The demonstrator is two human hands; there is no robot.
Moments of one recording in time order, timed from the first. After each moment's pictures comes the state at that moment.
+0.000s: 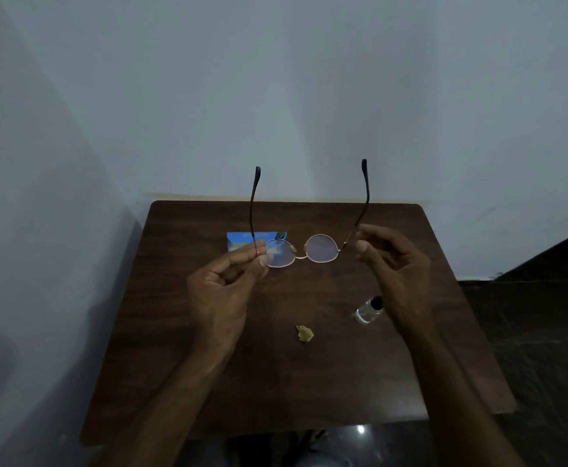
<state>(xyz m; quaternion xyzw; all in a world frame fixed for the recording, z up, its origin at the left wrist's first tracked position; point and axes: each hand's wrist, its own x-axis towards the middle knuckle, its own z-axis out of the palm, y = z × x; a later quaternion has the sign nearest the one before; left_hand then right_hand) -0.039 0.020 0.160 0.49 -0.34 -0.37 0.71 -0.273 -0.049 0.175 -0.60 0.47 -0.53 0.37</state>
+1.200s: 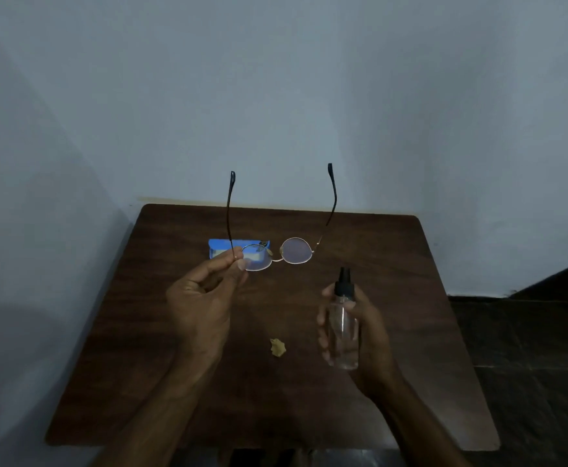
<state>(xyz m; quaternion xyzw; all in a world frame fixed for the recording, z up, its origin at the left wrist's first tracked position) -0.094 -0.008 0.156 0.53 -0.29 -0.31 0.73 -0.317 -0.034 0.148 -0.38 0.36 -0.40 0.76</state>
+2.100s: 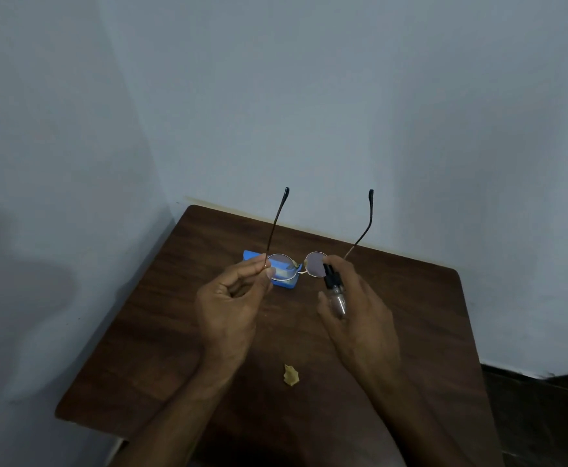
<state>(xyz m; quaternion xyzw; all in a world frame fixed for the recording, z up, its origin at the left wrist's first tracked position) -0.077 -0.017 0.149 0.59 -0.29 -0.21 0.72 -0.252 -0.074 0.199 -0.81 0.48 -0.25 0.22</state>
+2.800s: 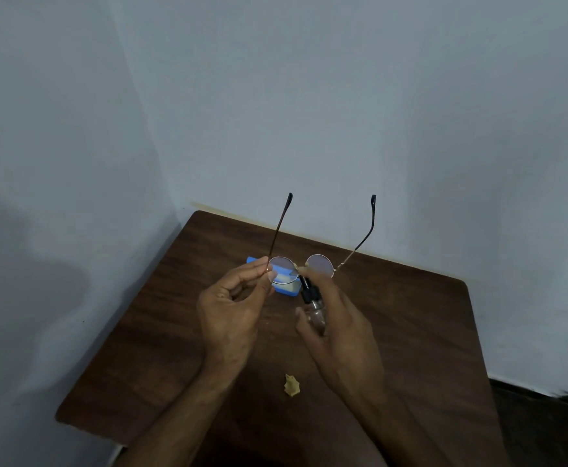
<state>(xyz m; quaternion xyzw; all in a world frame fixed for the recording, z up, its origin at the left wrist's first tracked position) -0.075 -0.024 0.149 0.62 -0.30 -0.17 0.71 -0.237 -0.063 0.194 -0.83 0.42 -0.25 0.26</state>
